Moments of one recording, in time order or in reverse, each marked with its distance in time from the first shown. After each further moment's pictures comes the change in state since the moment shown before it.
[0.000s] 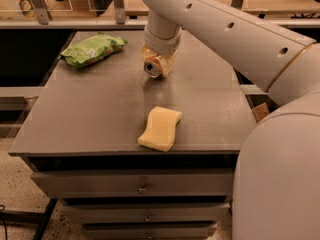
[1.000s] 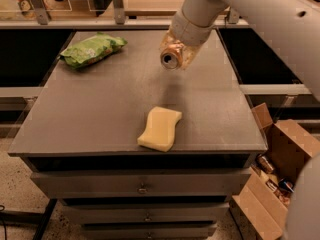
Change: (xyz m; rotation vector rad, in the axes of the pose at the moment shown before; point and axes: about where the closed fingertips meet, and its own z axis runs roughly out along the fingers) arm 0.010 0.041 -0.059 0.128 -0.115 0.043
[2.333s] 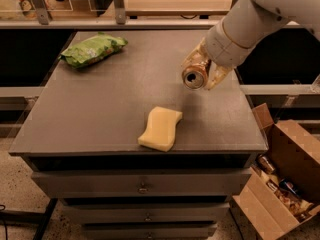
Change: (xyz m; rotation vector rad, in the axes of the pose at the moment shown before) arm -0.040 0.086 -0.048 0.063 -0.057 -0.026
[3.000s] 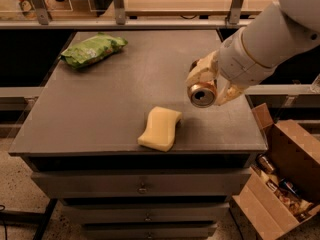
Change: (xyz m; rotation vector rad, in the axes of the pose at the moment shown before) arm -0.059 0.028 -0.037 0.041 0.016 -0.178
